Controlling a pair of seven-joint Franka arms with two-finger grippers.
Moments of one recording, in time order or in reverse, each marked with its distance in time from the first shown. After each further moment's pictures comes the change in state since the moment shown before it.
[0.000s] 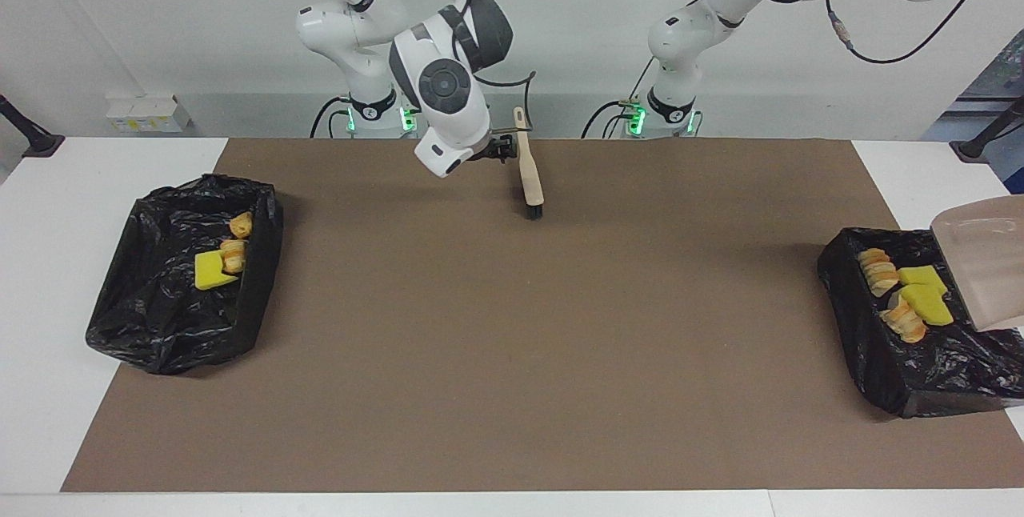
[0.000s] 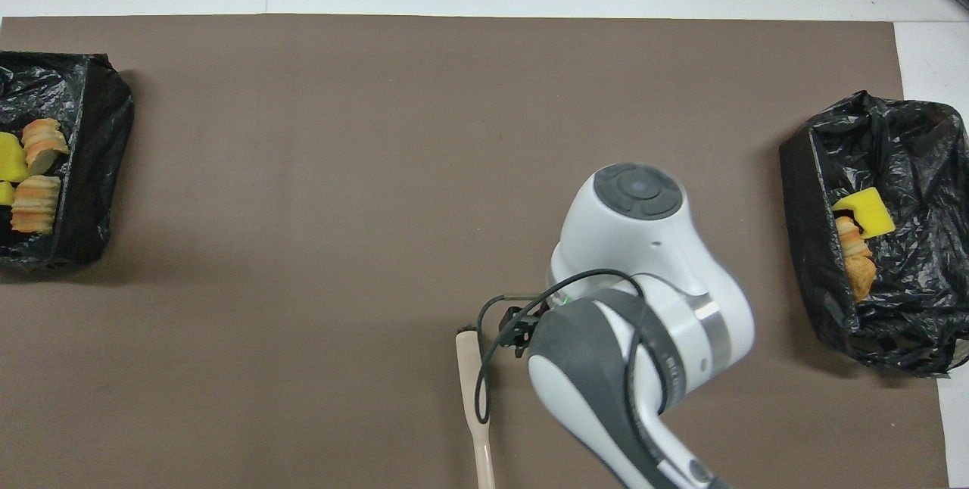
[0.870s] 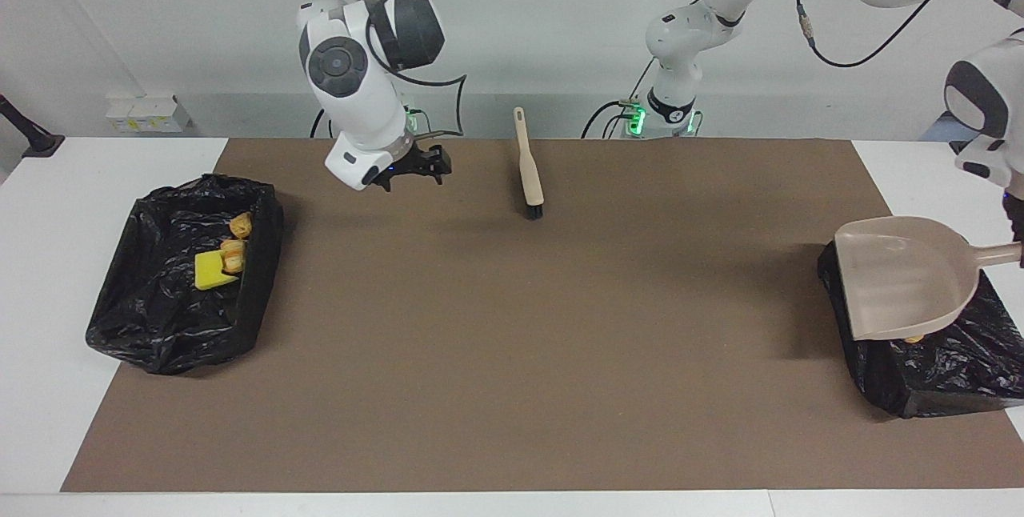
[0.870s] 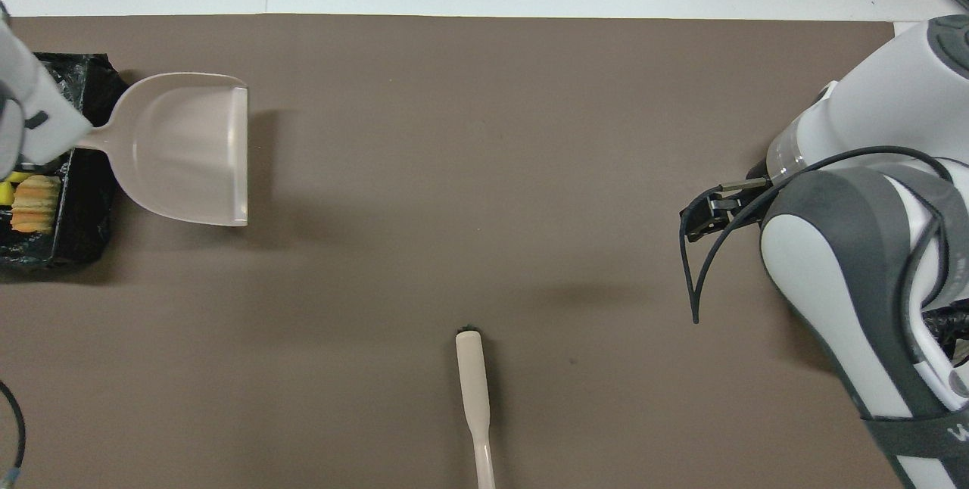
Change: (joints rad) left arm -0.396 -0.102 -0.013 -0.424 -0.250 -0.101 -0.832; right arm -0.274 -0.002 -0.003 0.154 -0.224 -0.006 -0.313
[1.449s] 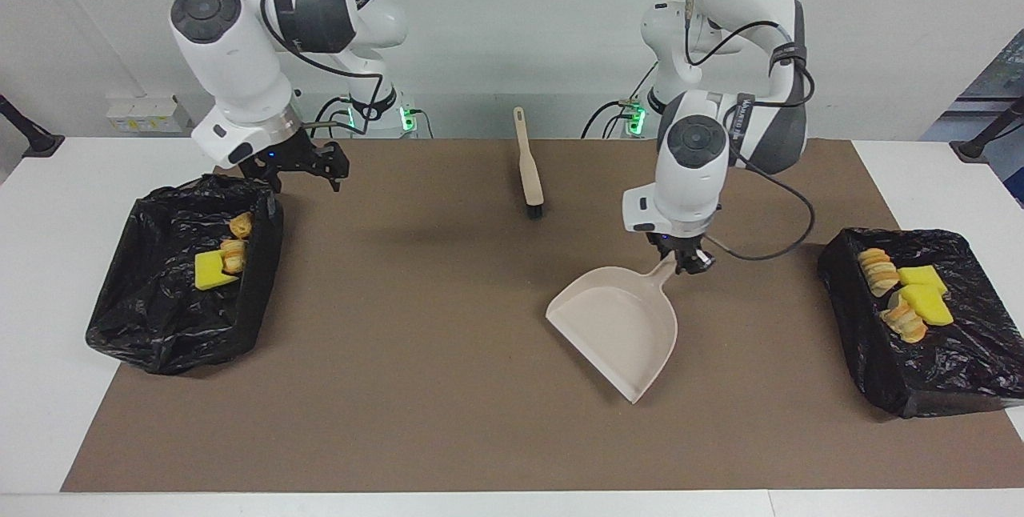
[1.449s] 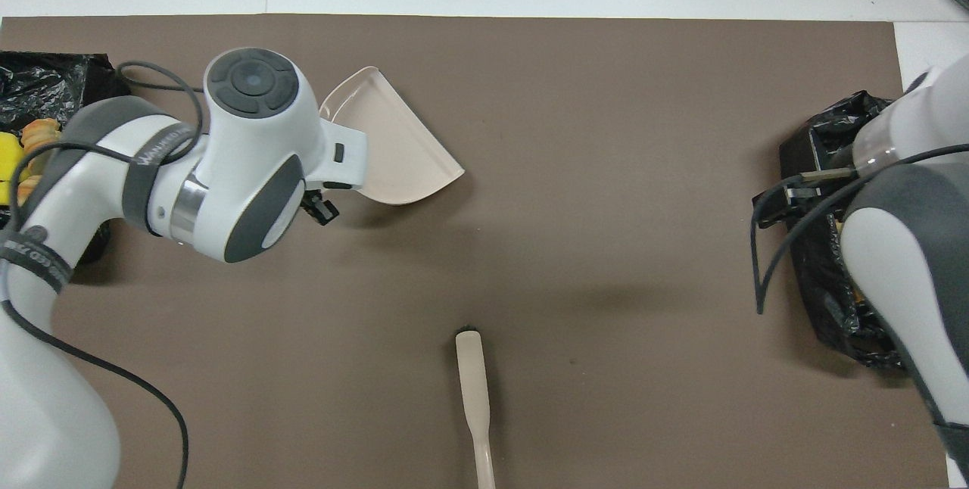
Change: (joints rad) left arm -0.303 -0.016 -0.001 -0.076 -0.241 0.000 -0.866; right arm 0.071 -0.052 -0.189 0.030 -0.057 -0.001 -0.085
